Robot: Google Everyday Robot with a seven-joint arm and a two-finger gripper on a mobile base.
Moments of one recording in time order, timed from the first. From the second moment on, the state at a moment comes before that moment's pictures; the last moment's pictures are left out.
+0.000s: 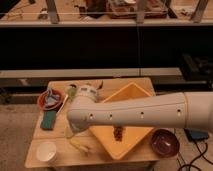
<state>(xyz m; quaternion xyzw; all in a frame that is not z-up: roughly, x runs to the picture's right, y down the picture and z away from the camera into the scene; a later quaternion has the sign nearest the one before) -0.127 0.180 0.658 -0.03 -0.29 -0.82 0.49</state>
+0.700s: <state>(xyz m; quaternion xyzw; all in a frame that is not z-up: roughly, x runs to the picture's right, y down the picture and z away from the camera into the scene) -0.153 0.227 0.696 -0.06 -0.32 -0.83 0.45</state>
